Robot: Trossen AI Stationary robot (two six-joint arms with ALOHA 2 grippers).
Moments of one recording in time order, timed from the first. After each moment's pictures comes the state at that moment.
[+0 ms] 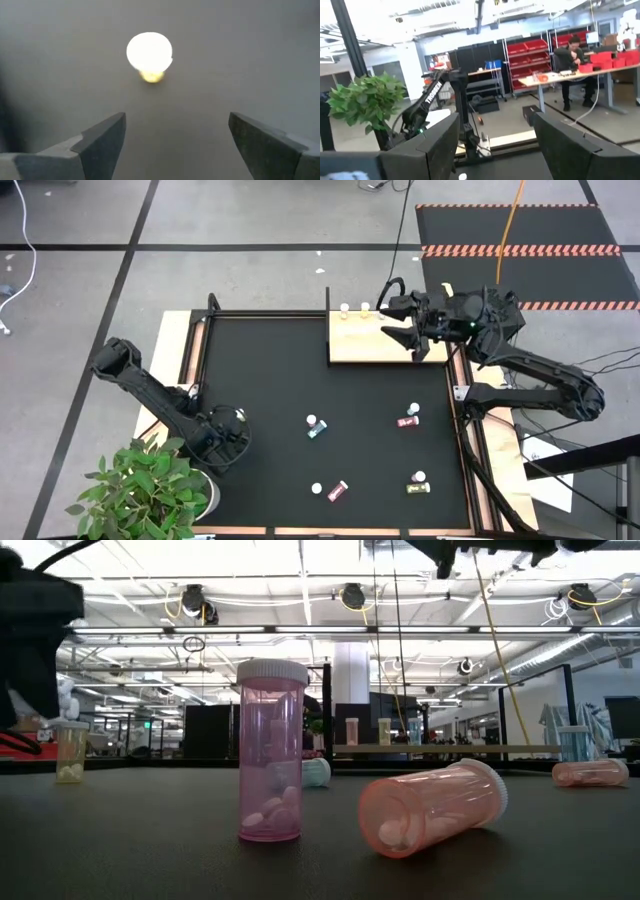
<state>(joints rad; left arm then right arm) -0.74 1.40 0.81 -1.04 -0.42 -1.89 -0.54 0.91 0.76 0.35 -0.47 0.29</state>
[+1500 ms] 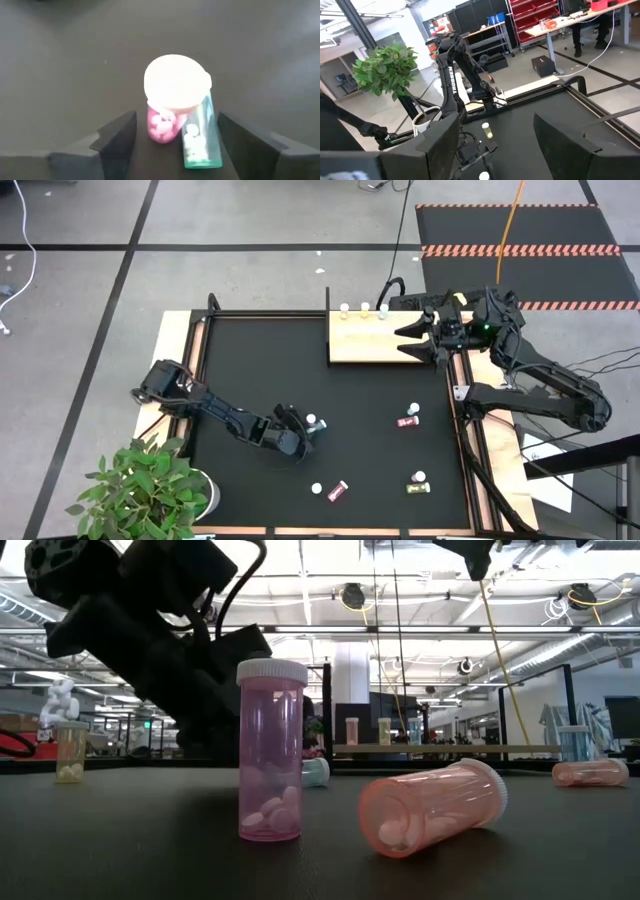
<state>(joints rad) -0.35 1.87 0.78 0.30 -0.57 -0.68 -0.53 0.73 0.82 -0.14 -0.55 0.33</state>
